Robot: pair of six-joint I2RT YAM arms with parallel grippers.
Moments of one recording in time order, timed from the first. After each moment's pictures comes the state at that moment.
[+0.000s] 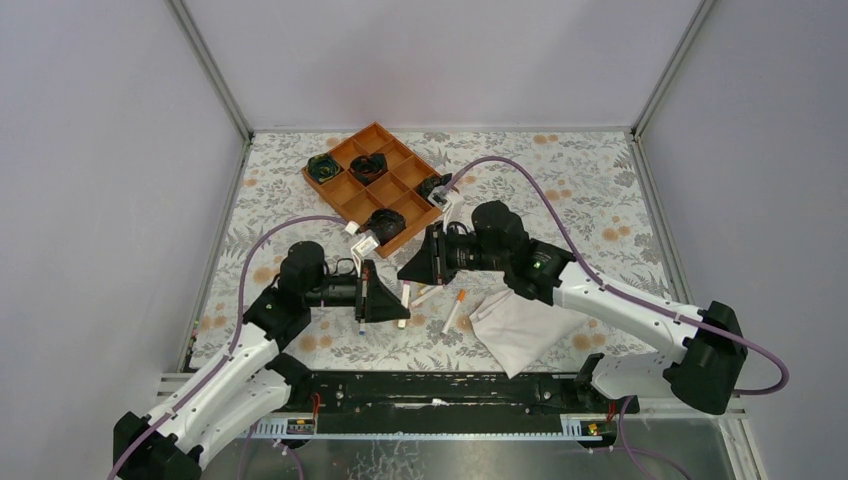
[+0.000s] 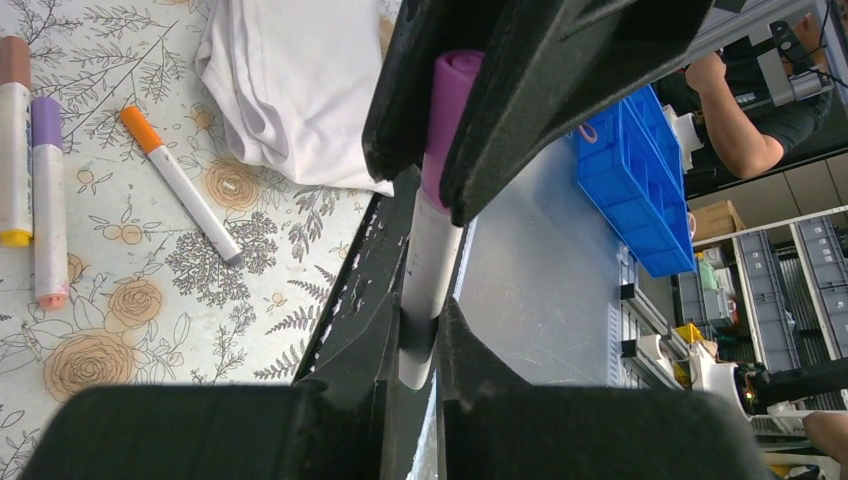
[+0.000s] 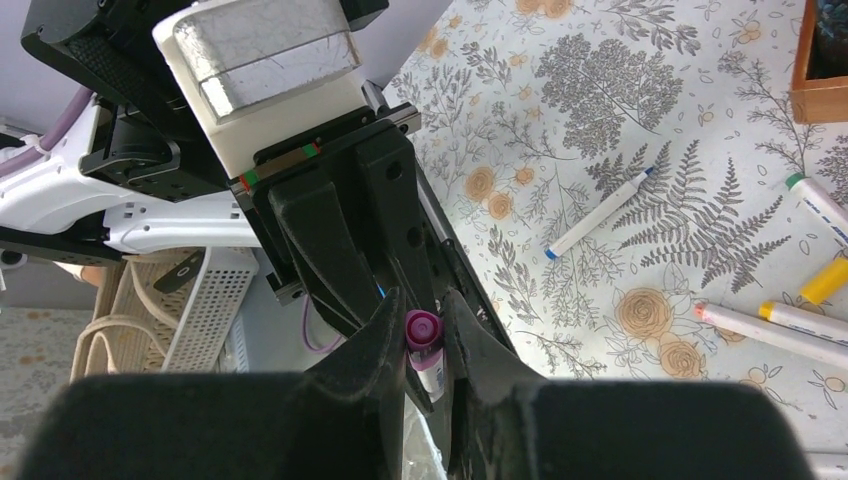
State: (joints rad) left arm -0.51 0.74 0.51 -0.10 0.90 -0.53; right arm 0.93 1.27 1.01 -0.06 -0.43 0.66
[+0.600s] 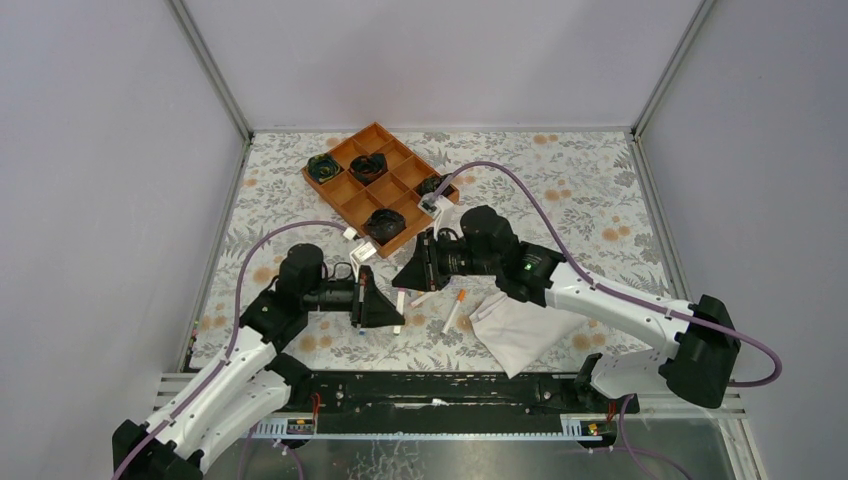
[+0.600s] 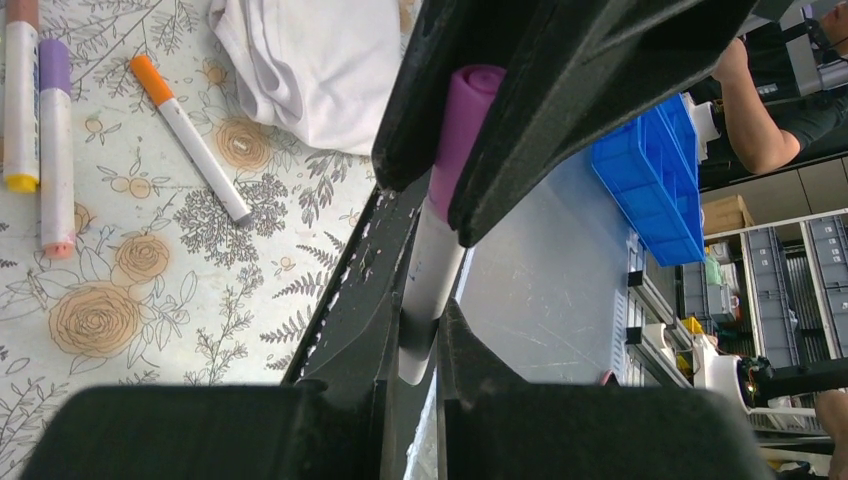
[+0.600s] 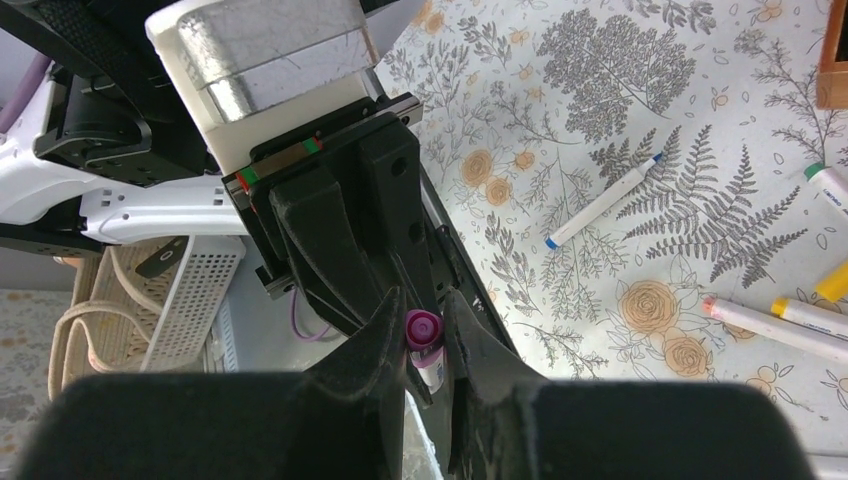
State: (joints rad) left arm -0.49 0.71 0.52 -0.22 0.90 -0.46; right arm 0.98 1.31 1.02 -0.09 -0.41 0.64
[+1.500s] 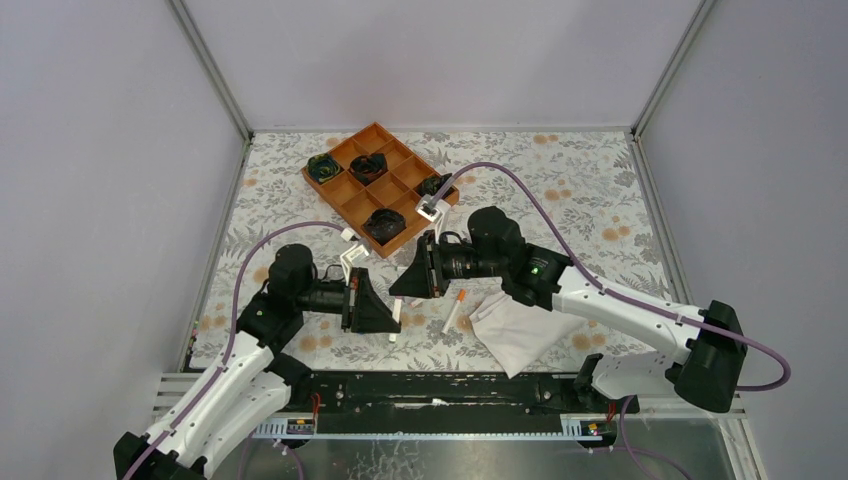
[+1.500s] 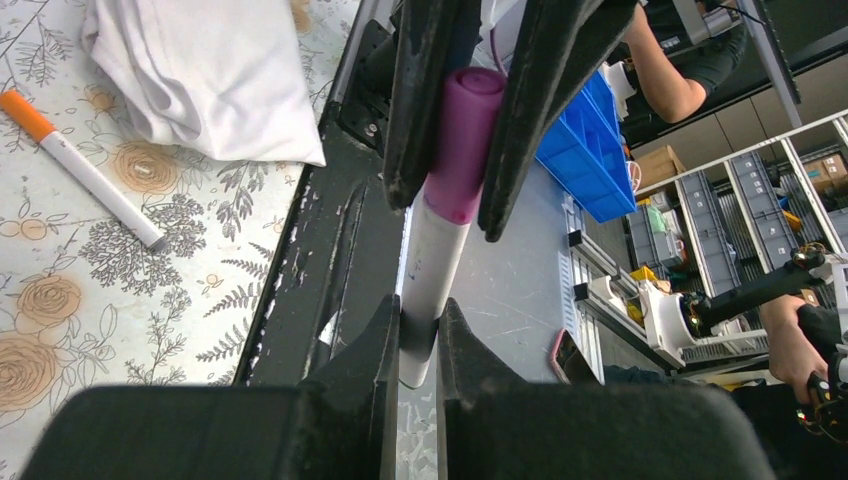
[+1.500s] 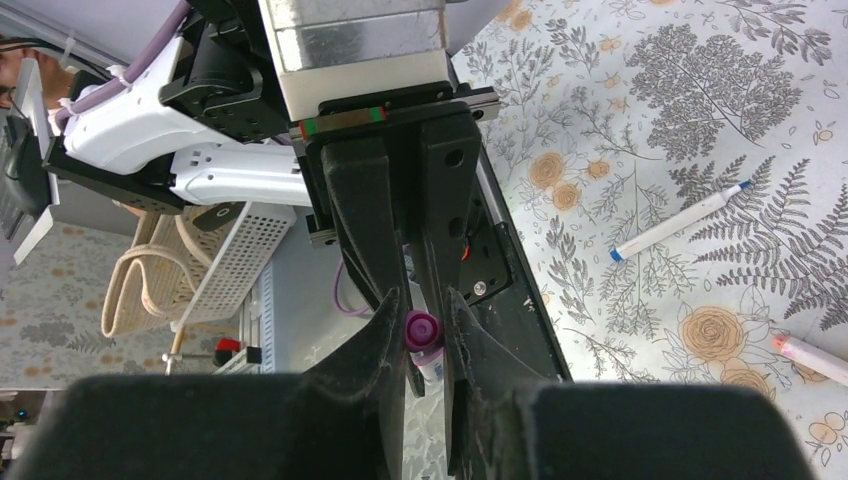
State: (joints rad) left arm -0.44 0.67 0.51 -0.16 1.11 -0.51; right arm 1.00 1.27 1.02 -0.04 -0.52 0.63
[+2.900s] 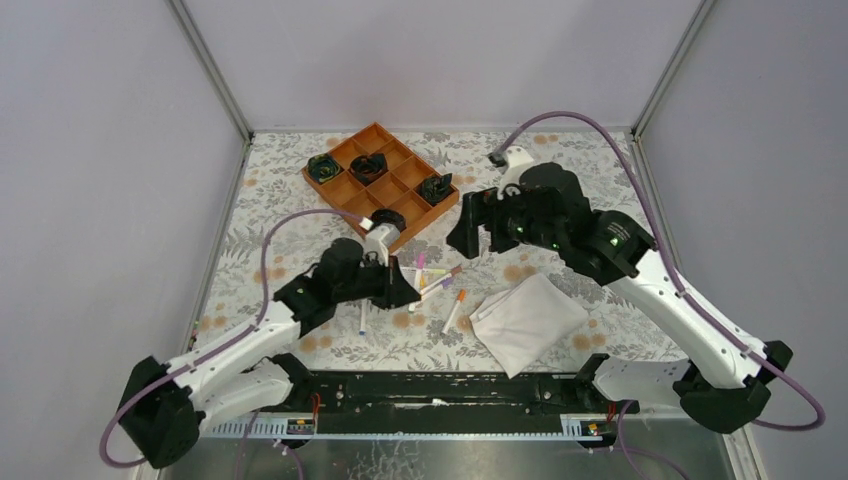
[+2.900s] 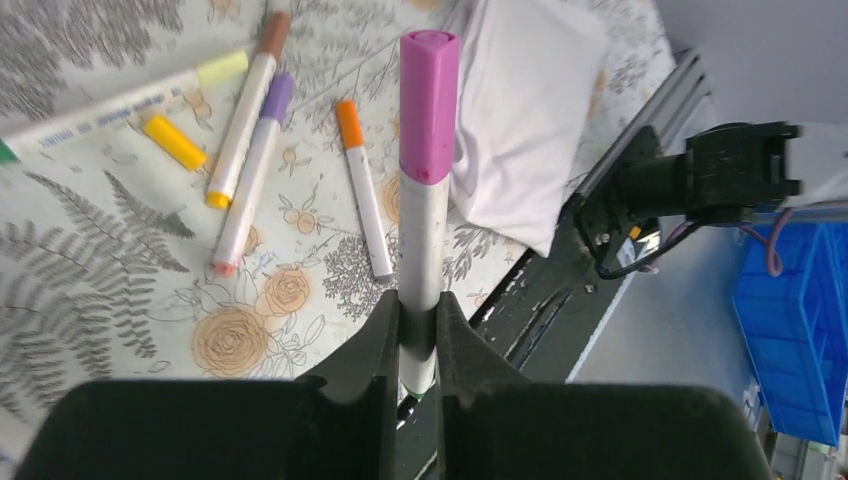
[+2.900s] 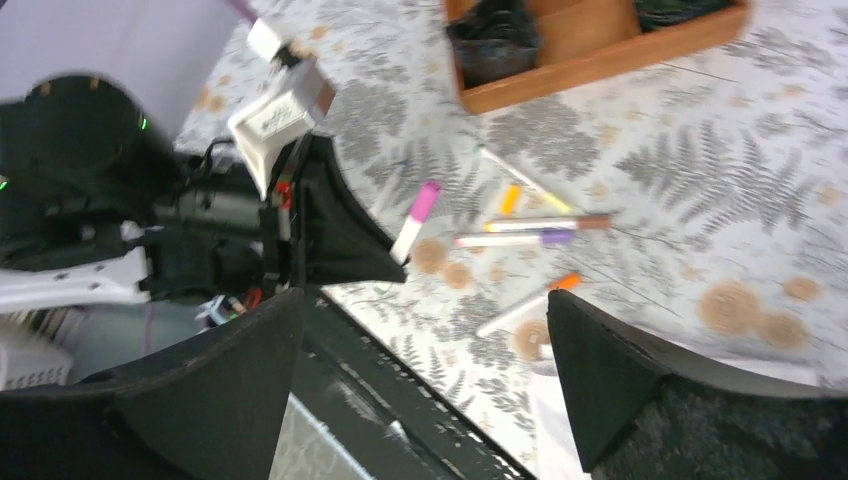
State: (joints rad) left arm -0.64 0.91 0.56 -0.13 0.44 -0.53; right arm 0.86 1.20 1.47 -0.81 -0.05 0.45
